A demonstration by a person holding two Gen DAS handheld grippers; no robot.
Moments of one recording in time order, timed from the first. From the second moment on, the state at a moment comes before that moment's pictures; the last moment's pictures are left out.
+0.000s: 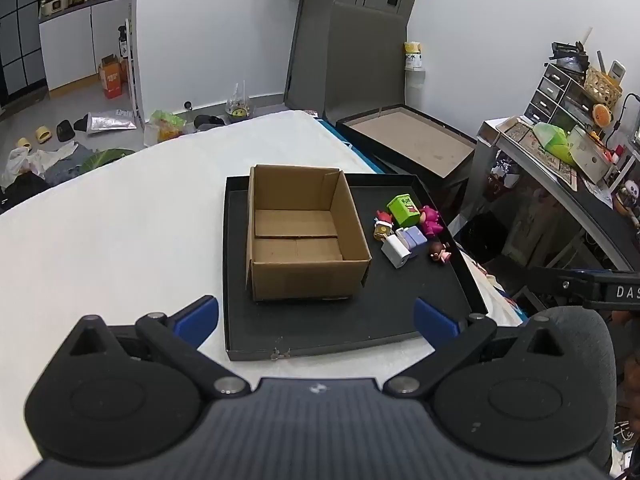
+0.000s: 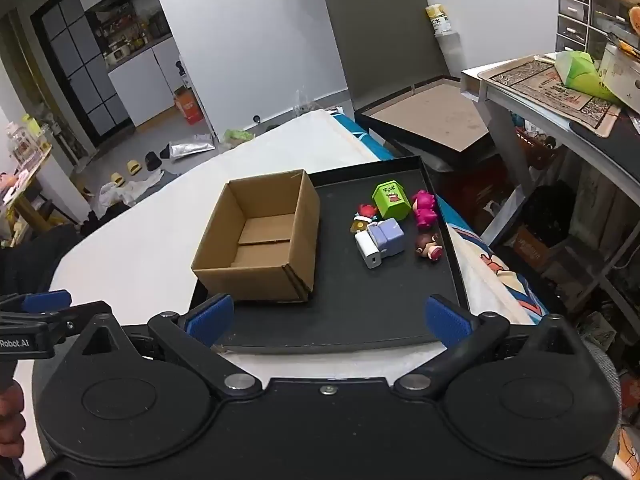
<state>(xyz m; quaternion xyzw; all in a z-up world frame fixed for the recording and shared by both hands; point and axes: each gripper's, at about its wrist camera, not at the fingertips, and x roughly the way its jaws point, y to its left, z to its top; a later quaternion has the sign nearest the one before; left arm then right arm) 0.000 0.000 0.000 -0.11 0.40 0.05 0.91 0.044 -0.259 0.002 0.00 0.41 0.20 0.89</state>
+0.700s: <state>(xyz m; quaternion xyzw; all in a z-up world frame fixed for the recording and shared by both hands) -0.007 -0.001 0.020 -0.10 0.38 0.04 0.92 0.039 -0.261 0.016 0.00 0.39 0.21 0.90</state>
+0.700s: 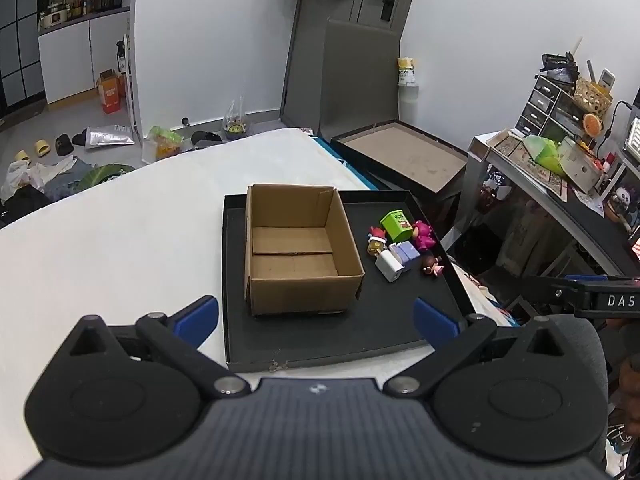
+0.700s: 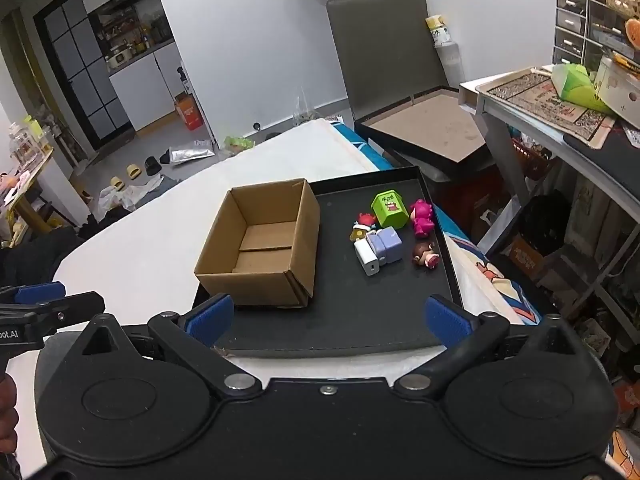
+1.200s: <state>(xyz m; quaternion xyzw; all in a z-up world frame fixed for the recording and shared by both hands) -0.019 -0.006 0.029 -0.10 0.36 0.04 0.93 0.025 -0.264 0.028 0.00 0.37 0.21 0.91</state>
